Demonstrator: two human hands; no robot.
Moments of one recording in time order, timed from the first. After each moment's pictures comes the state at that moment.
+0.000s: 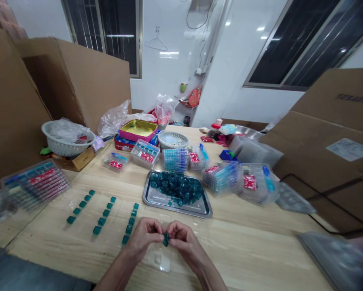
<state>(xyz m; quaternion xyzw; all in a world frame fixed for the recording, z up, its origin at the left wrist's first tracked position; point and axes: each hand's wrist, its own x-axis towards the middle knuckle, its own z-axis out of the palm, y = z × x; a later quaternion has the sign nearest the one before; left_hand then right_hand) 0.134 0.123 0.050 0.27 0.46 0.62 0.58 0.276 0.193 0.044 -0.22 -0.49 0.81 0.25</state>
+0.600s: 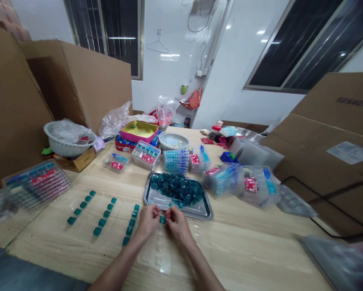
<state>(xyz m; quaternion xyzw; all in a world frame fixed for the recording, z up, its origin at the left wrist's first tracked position) 0.114 0.173 0.011 0.43 0.73 0.45 0.29 0.236 0.238 0.001 -0.36 -0.73 0.49 0.31</state>
